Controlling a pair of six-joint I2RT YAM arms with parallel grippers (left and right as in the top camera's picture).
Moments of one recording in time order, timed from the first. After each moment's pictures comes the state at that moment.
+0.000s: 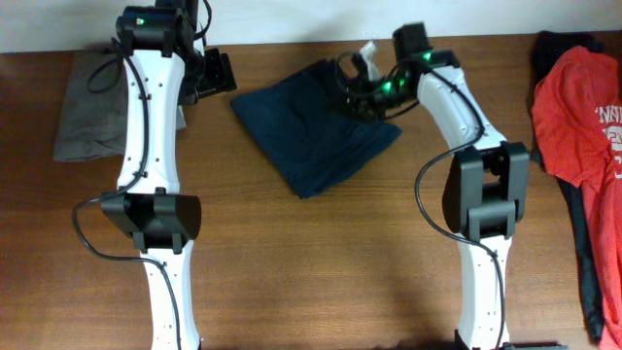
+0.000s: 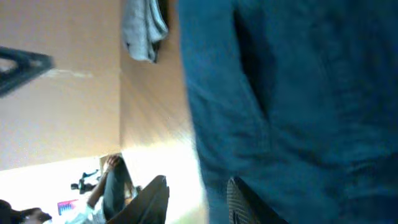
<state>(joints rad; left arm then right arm) -0.09 2.43 2.78 -1.63 0.05 -0.33 0.14 2.41 2.05 -0.90 -1.04 0.16</state>
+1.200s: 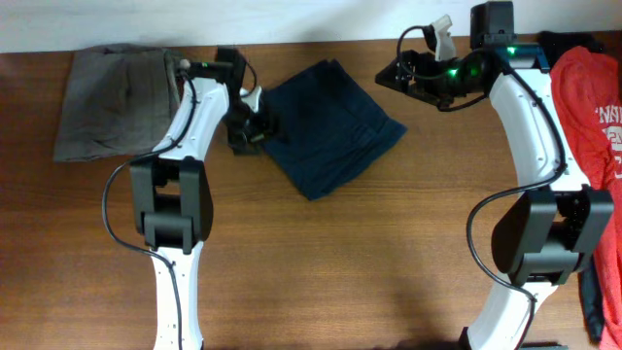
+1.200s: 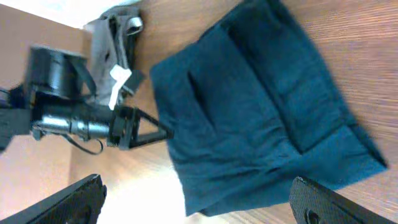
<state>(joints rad) -0.17 2.44 2.10 -1.20 0.49 -0.27 -0.03 2.04 1.93 -0.95 -0.76 0.15</state>
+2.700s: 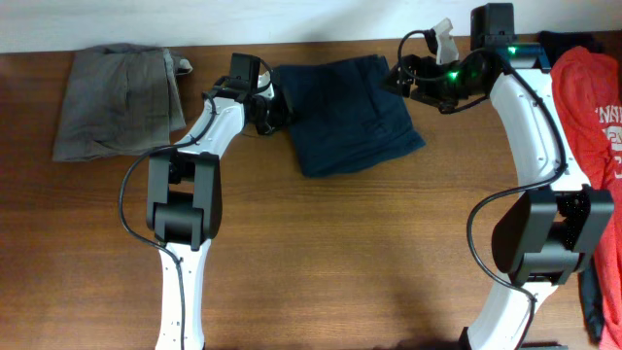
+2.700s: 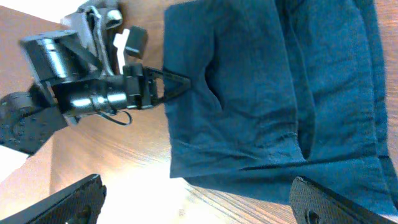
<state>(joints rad) -0.21 2.50 1.97 -0.51 0.61 -0.56 -0.03 2.04 1.93 -1.00 -0.70 0.12</state>
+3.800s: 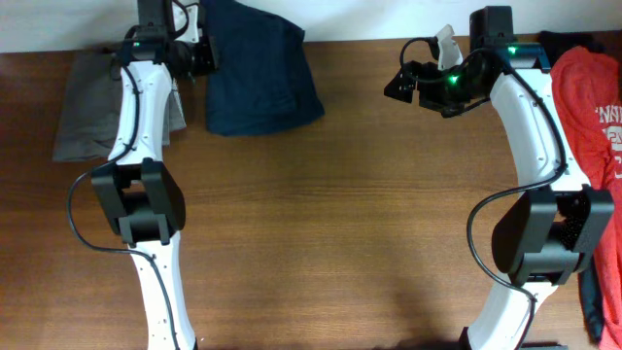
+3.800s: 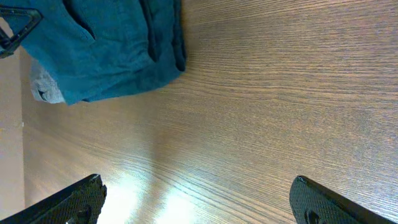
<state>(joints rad) 0.04 2.52 2.45 -0.84 0.42 -0.13 -0.03 2.04 1.93 -1.05 -0.60 0.12</state>
